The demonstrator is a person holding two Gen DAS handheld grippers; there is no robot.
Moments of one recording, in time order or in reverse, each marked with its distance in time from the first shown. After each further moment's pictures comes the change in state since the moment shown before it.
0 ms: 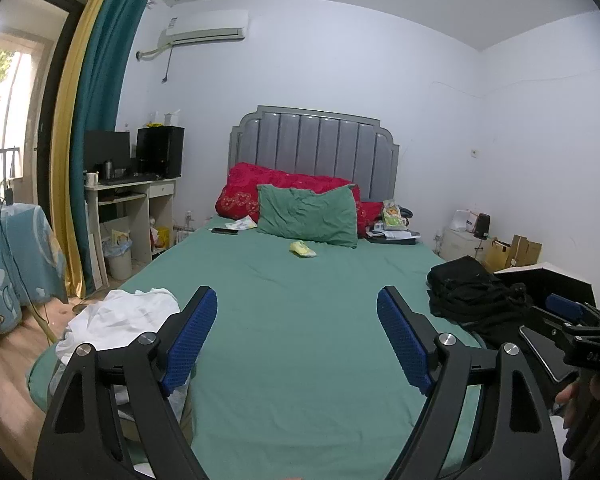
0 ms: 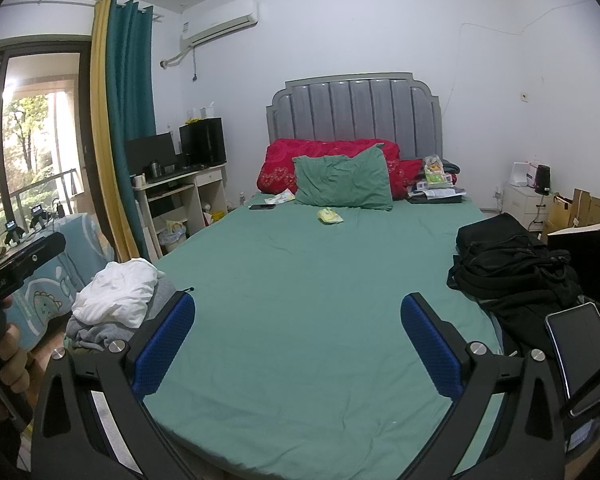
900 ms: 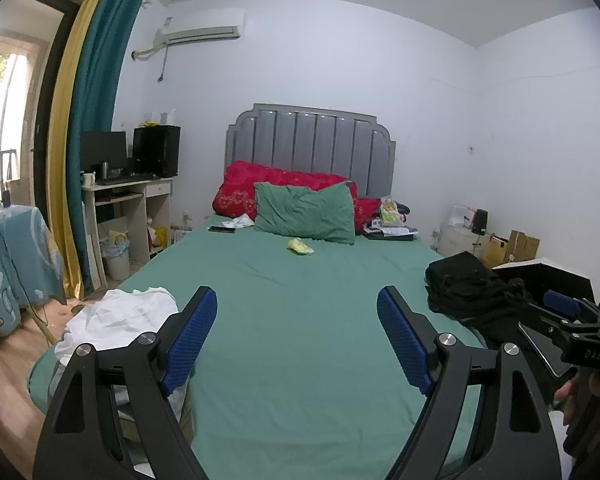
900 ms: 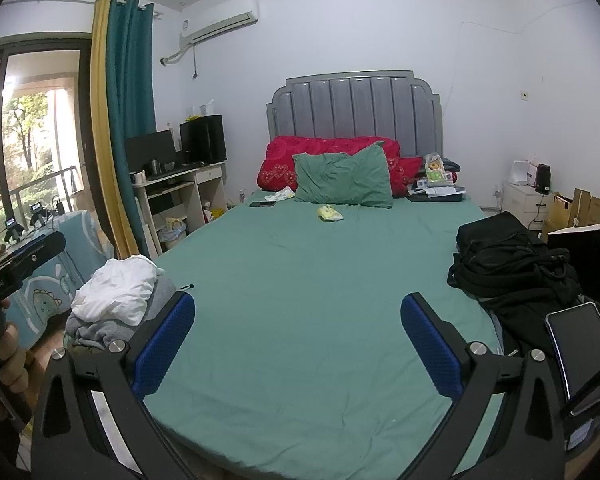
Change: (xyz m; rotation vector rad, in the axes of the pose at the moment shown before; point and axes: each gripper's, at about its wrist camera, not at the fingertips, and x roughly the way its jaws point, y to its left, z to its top) left arm 0.006 -0.001 0.003 0.010 0.011 -0.016; right arm -0.002 0.004 0.002 0.002 0.006 -0.007
